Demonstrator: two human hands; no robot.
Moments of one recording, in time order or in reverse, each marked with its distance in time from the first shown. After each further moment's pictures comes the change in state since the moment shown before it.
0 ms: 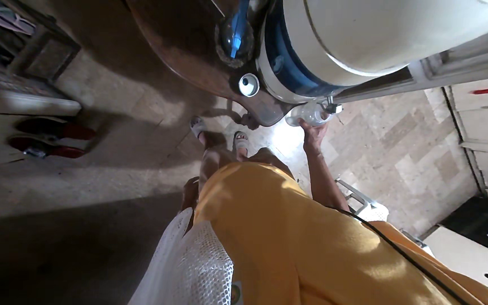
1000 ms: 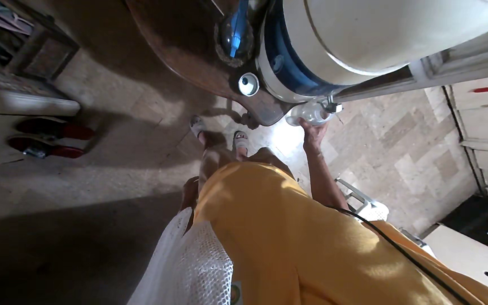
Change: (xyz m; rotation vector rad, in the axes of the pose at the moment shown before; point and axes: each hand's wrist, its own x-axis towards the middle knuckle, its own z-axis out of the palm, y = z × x) left_hand -0.001 0.002 -0.002 -0.006 -0.017 0.009; right_hand 0.000 0.002 -0.001 -0.079 0.027 0.000
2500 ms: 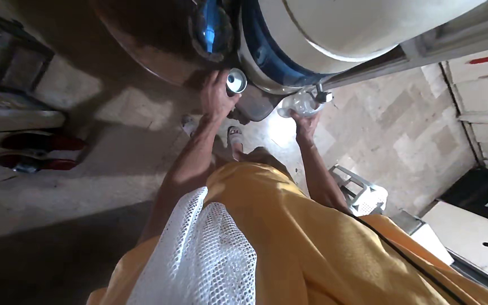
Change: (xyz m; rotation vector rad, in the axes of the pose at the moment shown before) left_hand 0.043 0.322 0.144 0.740 0.188 1.050; right_hand 0.000 -0.002 0.002 -0.026 0.037 0.013
